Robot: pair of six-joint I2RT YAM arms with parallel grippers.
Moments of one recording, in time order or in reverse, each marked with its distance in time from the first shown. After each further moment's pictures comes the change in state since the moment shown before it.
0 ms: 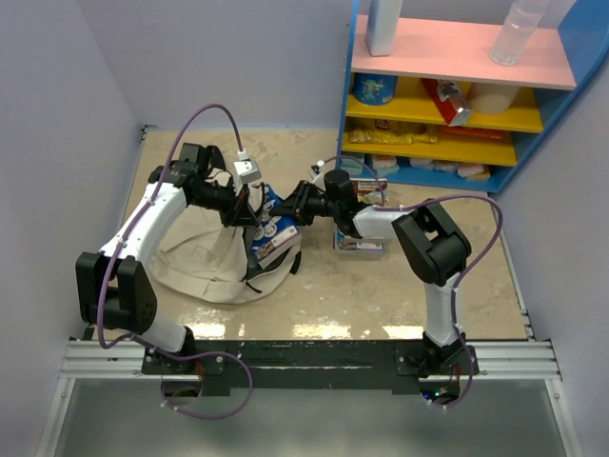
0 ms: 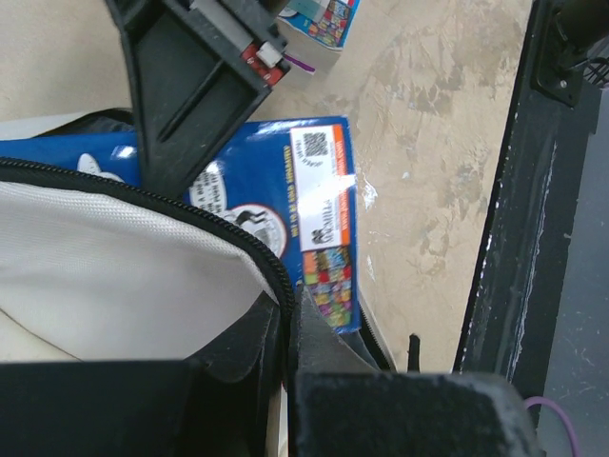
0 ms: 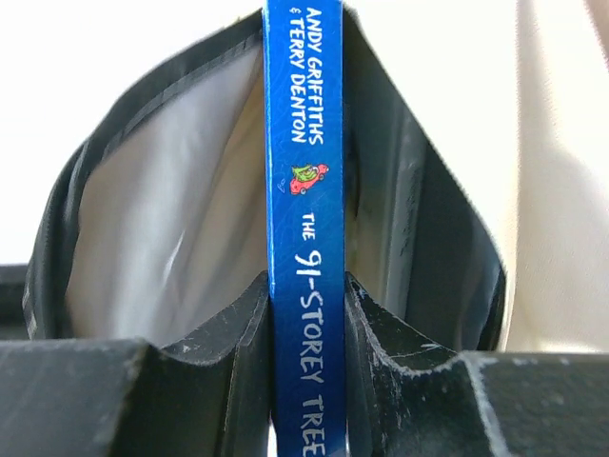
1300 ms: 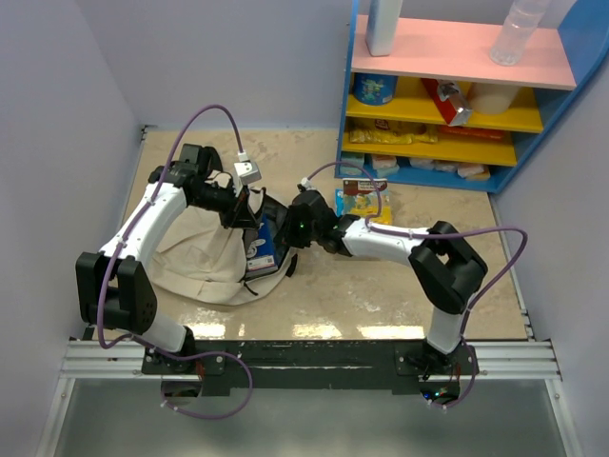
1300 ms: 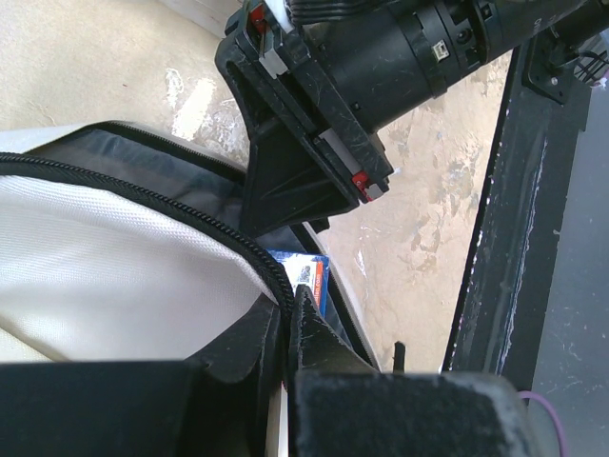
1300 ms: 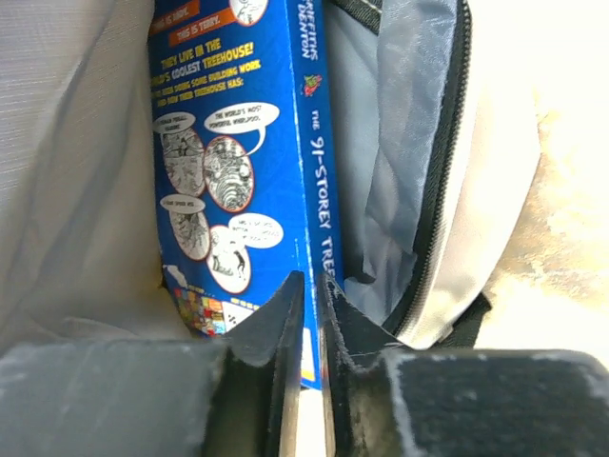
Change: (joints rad) left arm 0.000 0.000 0.000 -0.024 -0.001 0.003; right arm 0.249 -0.200 0.013 -0.548 0.577 -0.265
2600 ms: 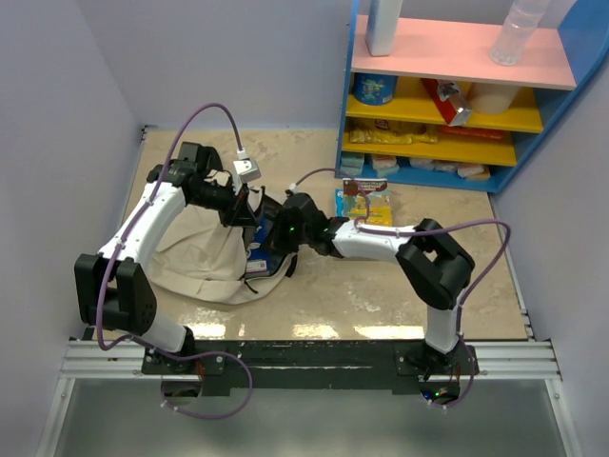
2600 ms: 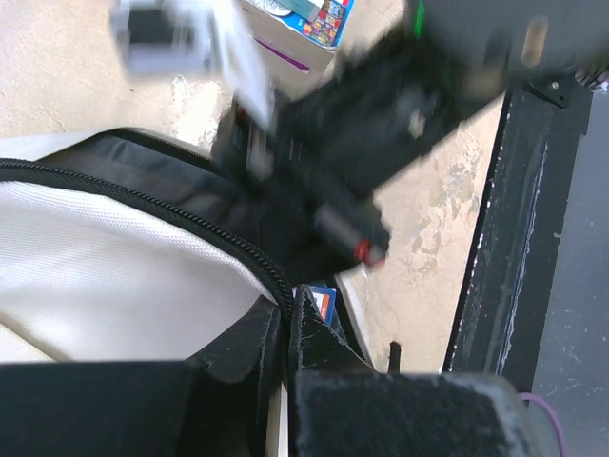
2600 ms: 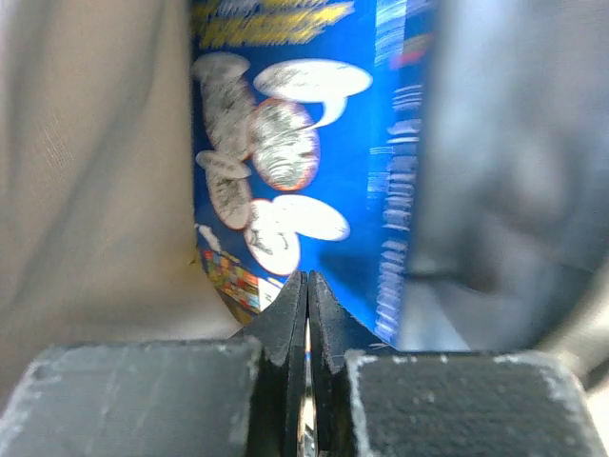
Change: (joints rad) left arm 0.000 -0.004 0.017 -0.006 -0.004 -0.010; right arm 0.052 0.108 0.076 0.055 -0.116 0.090
